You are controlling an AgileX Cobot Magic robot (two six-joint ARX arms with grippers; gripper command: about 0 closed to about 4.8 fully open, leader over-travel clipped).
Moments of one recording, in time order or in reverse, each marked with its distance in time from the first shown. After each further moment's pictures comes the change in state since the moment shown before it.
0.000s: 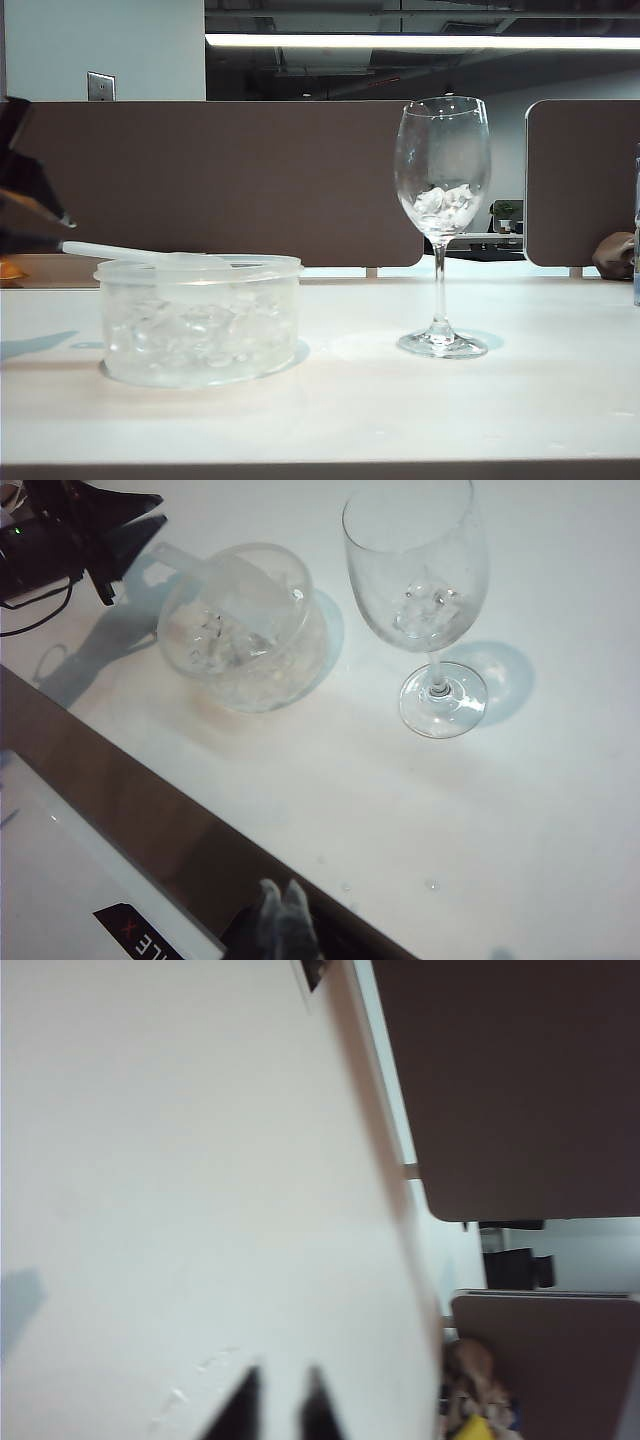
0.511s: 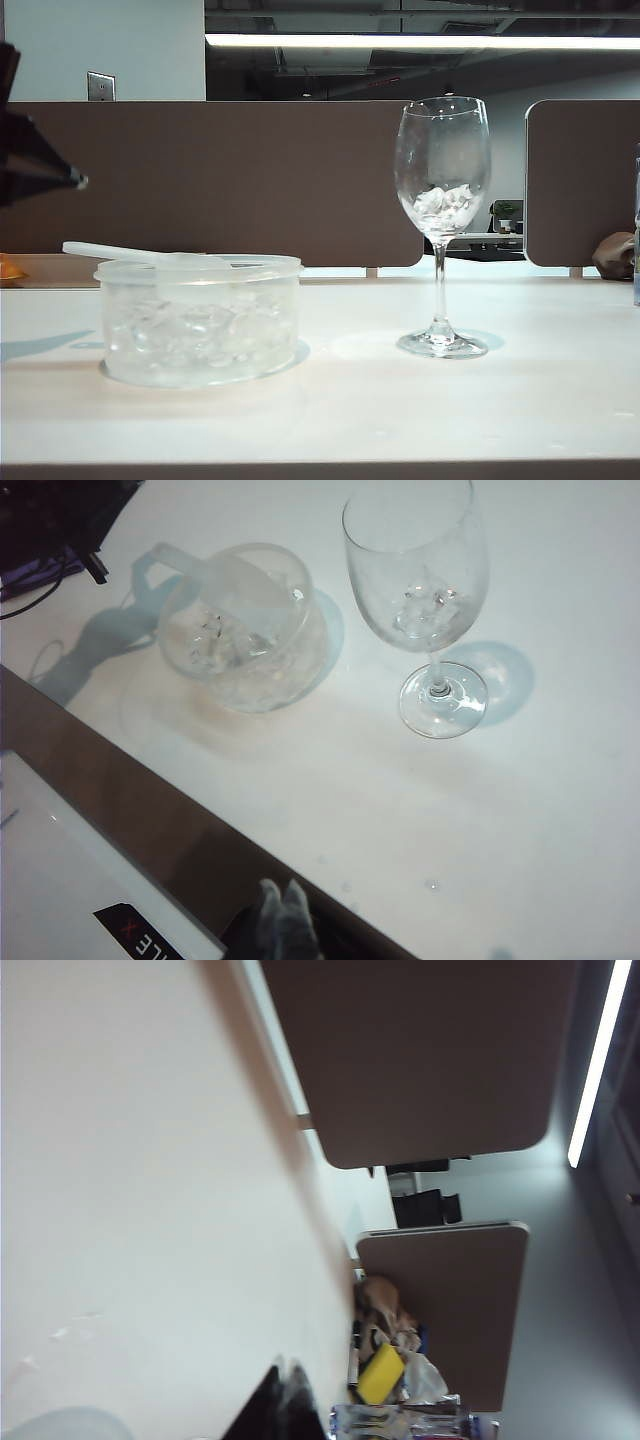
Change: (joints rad) left arm 0.029 -0.070 -0.002 0.091 0.180 -0.034; right arm 0.000 0.000 0.000 0.000 0.000 0.000
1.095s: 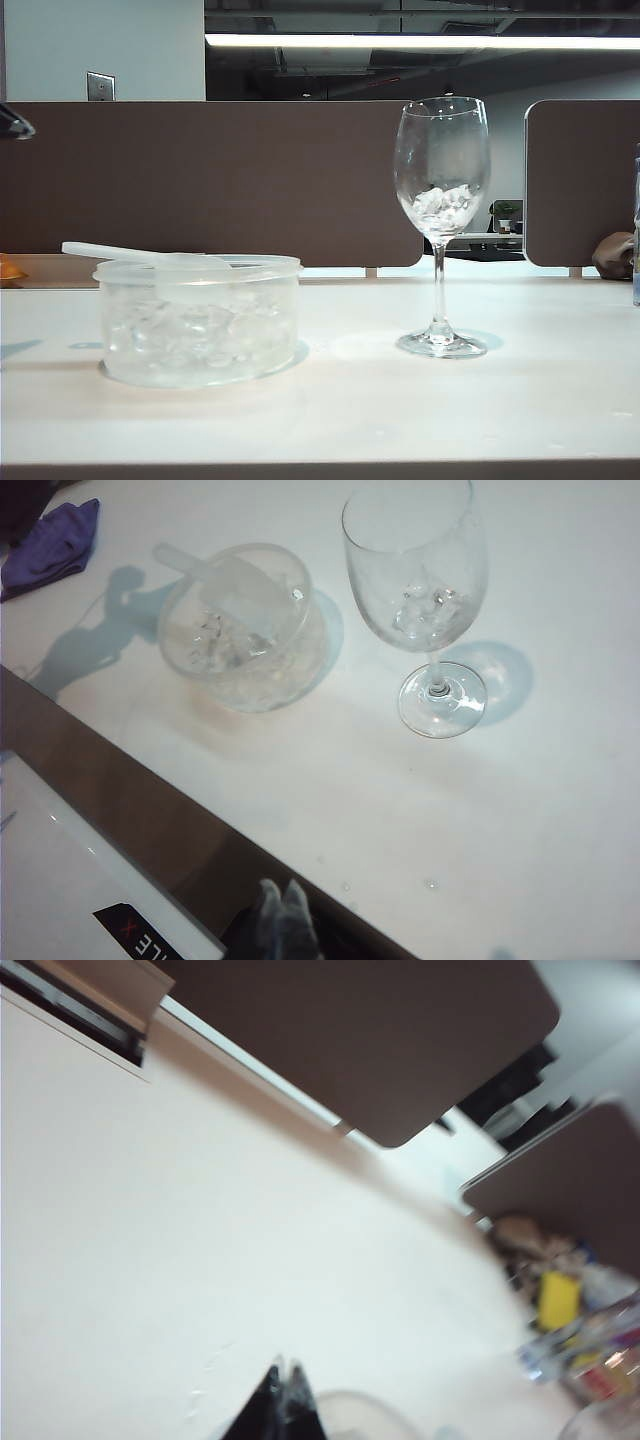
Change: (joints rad) left arm 0.087 -0.408 -0.001 -0.448 0.043 0.632; right arm 0.000 0.000 0.000 0.000 0.000 0.000
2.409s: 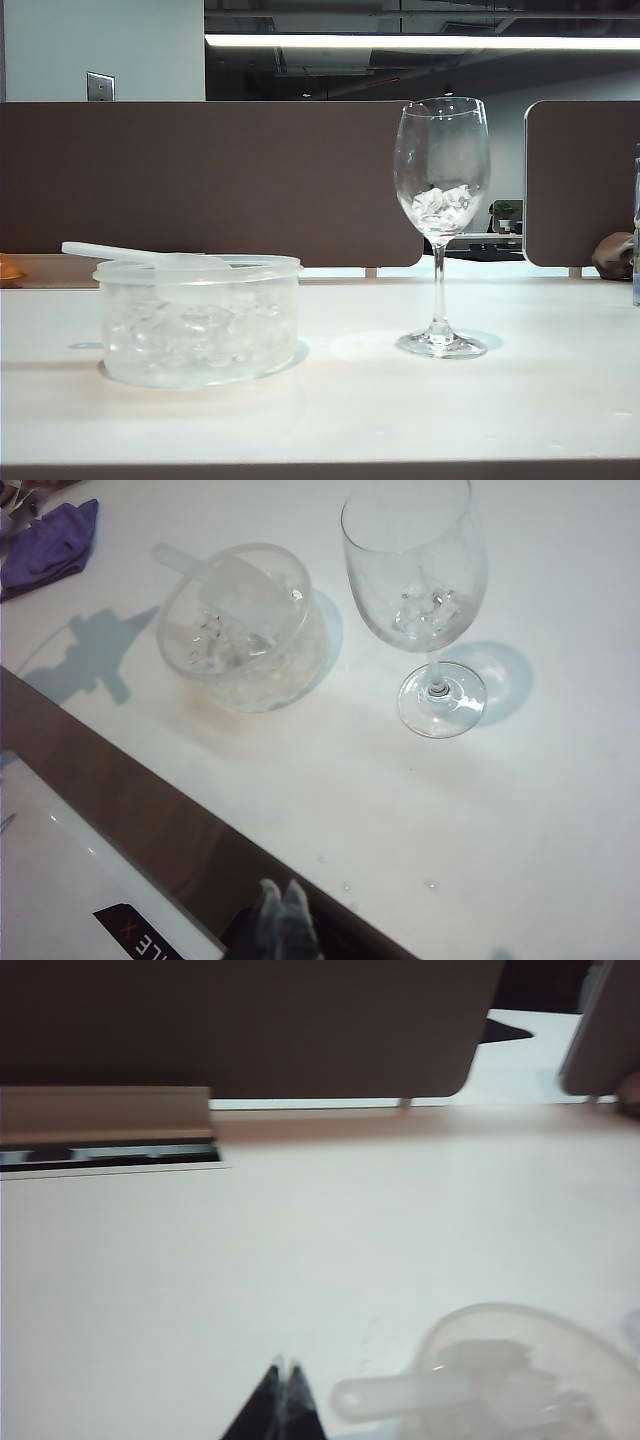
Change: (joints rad) left arm 0.000 -0.407 0.000 -0.399 -0.101 0.627; right arm -0.001 0.000 0.000 0.000 0.000 0.000
